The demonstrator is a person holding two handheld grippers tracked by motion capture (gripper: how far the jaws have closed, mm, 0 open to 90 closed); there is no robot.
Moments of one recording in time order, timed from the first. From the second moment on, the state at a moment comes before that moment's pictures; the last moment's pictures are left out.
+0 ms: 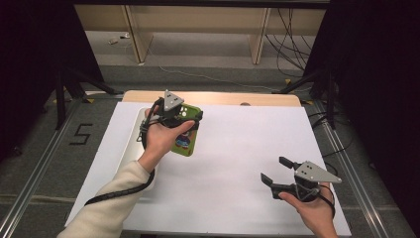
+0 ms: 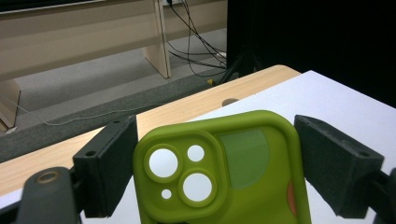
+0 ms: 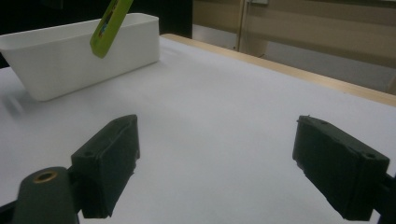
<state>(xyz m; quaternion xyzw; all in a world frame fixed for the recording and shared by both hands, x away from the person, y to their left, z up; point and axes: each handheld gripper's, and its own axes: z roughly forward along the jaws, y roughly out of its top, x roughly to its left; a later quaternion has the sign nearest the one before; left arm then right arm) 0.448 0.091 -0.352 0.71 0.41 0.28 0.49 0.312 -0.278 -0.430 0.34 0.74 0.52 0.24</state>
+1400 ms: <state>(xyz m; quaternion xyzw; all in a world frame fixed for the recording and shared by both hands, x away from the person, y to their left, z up) 0.451 0.122 -0.331 0.68 0.43 0.30 0.51 0.312 -0.278 -0.430 0.34 0.74 0.52 0.24</state>
